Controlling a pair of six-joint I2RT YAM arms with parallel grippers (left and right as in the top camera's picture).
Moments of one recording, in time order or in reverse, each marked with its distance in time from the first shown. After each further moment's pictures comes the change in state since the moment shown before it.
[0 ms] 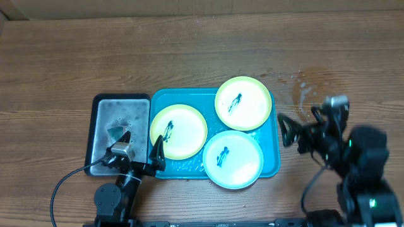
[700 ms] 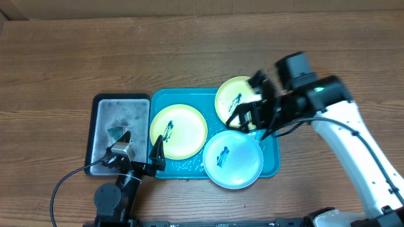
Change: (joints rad) left arm 0.000 0.000 0.000 -0.001 0.000 0.000; right arm 0.284 0.837 0.631 -0.674 -0.303 -0.033
